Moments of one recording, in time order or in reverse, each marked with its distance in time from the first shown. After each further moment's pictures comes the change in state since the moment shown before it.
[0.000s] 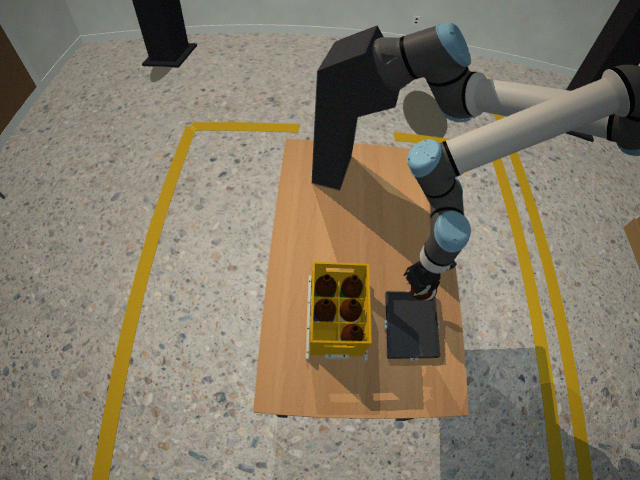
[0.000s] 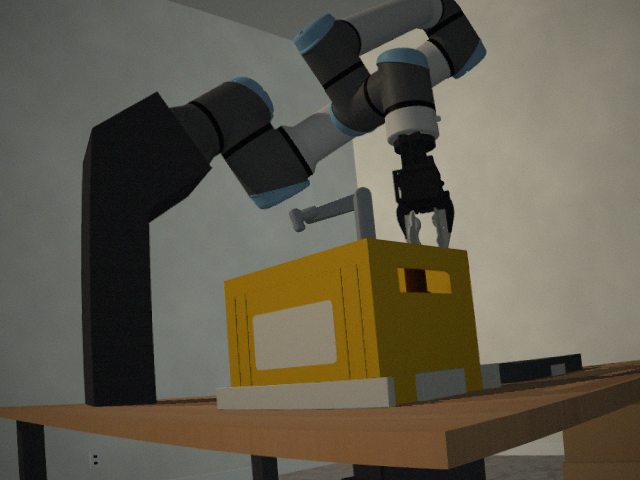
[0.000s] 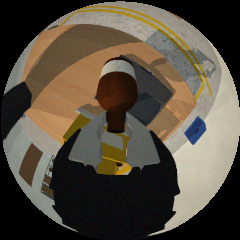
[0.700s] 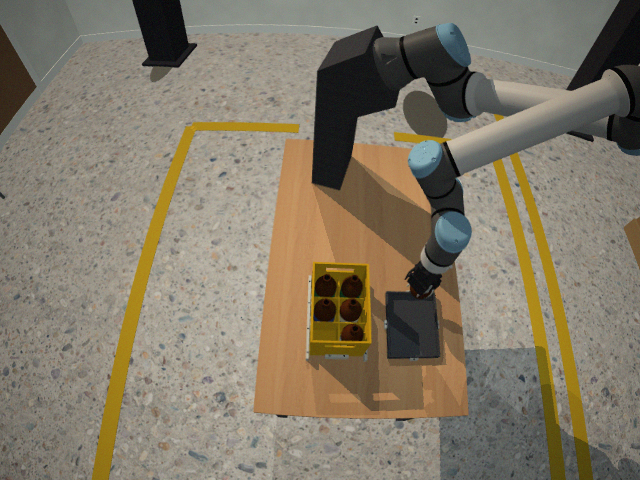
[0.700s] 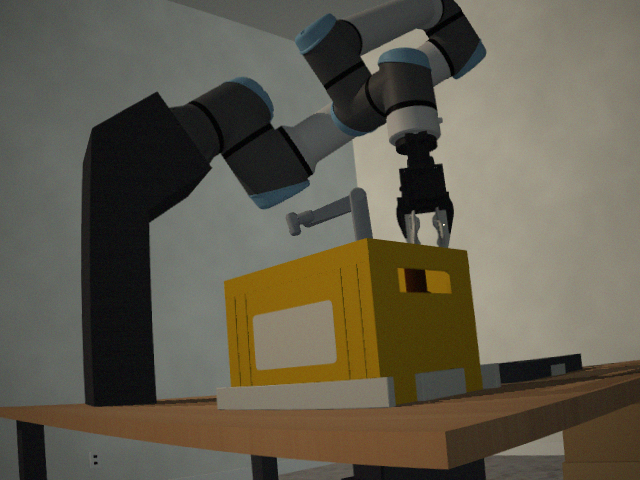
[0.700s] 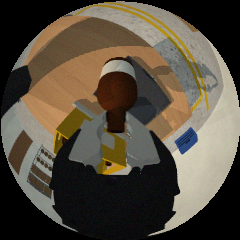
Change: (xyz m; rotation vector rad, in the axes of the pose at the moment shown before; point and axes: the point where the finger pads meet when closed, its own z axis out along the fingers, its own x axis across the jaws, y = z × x) arm 0.000 0.000 0.000 -0.001 0.001 -0.178
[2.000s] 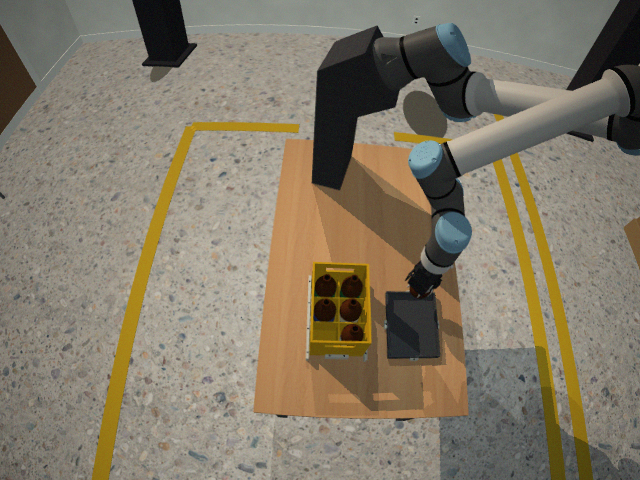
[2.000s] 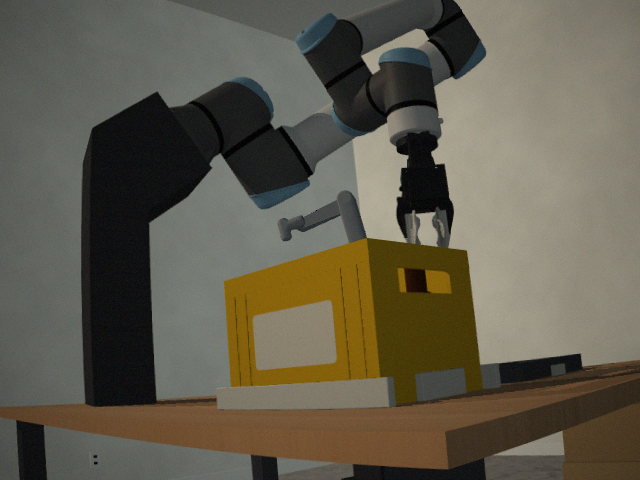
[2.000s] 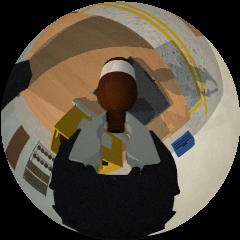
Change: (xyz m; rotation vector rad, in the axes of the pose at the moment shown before) arm 0.000 0.000 0.000 0.002 -0.001 -0.058
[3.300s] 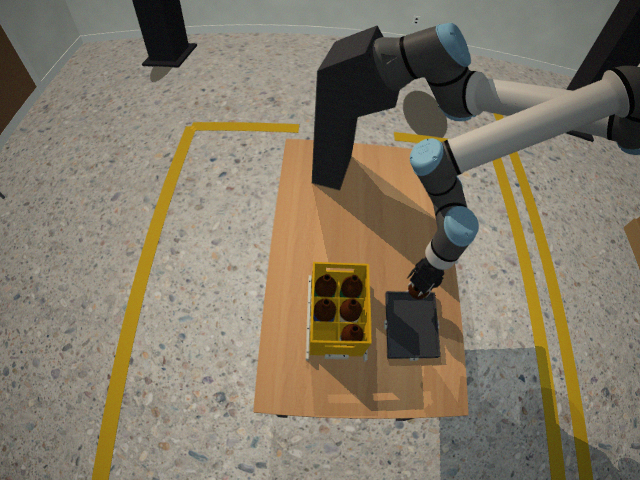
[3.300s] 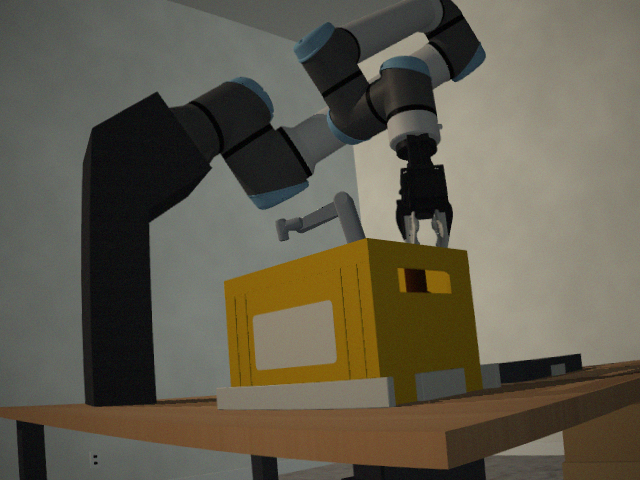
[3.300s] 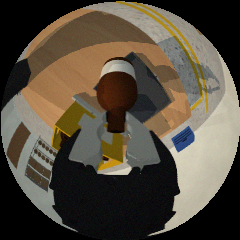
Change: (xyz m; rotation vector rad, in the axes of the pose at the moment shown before) arm -0.002 0.000 0.001 -0.092 -0.008 -0.002
